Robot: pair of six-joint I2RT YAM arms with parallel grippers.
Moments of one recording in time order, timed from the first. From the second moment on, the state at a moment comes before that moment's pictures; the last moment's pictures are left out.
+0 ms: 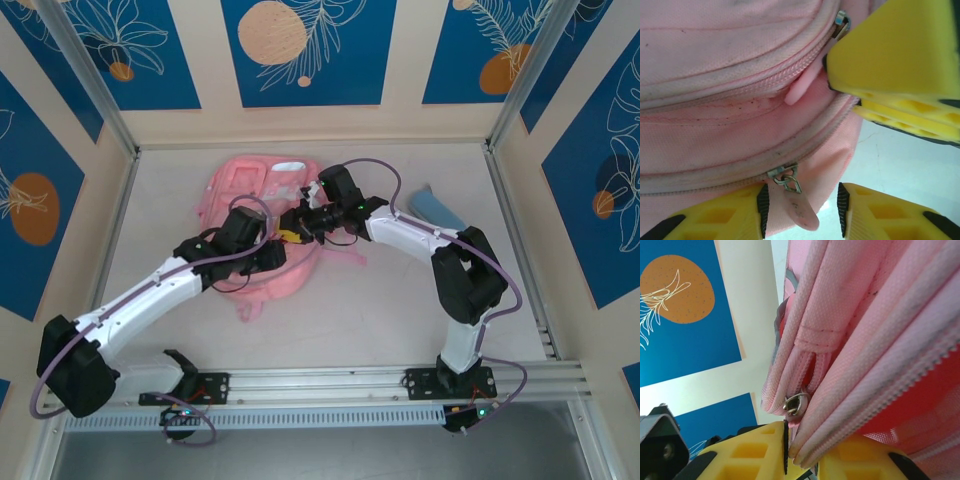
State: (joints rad) left arm -0.67 1.23 0.97 -0.65 0.01 -0.74; right arm 0.65 1.82 1.33 -0.18 -0.78 1.11
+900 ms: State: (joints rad) left arm -0.65 1.20 0.91 -0.69 -0.20 -0.53; right arm 0.57 1.68 1.23 -0.24 -0.56 1.05
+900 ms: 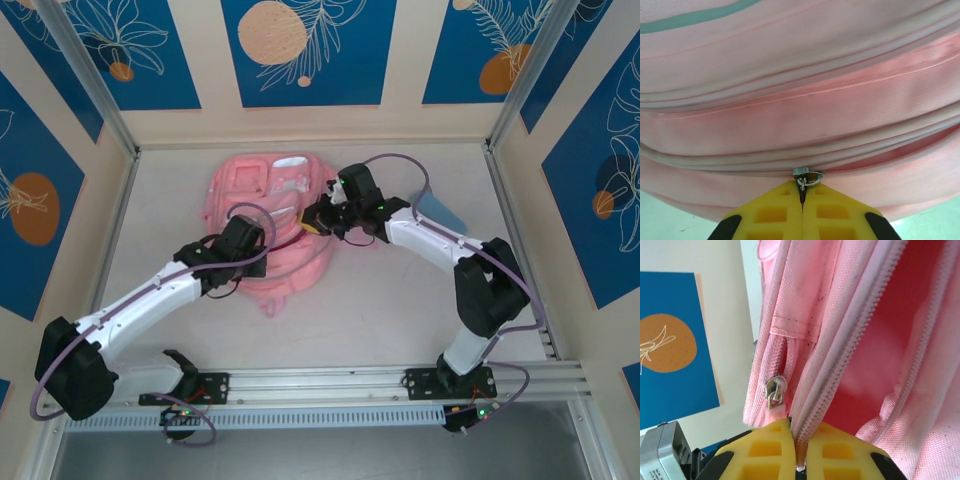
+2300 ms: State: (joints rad) left arm -0.59 1.12 0.86 -0.66 -0.09 -0.39; right arm 0.54 1.56 1.11 -0.16 -0.60 1.20
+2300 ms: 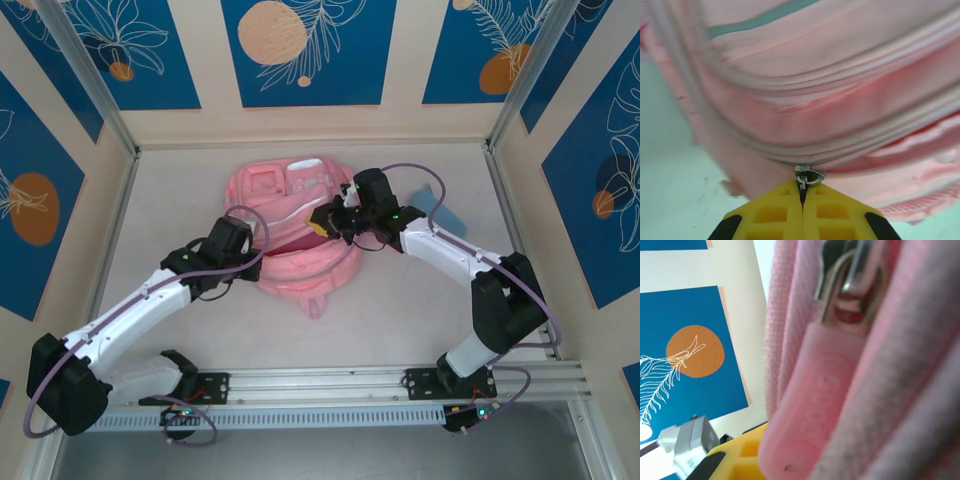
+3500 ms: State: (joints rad) left arm -0.32 1.15 0.80 -0.38 0.21 -0.13; right arm 0.63 1.56 1.14 -0.28 -0.43 1.29
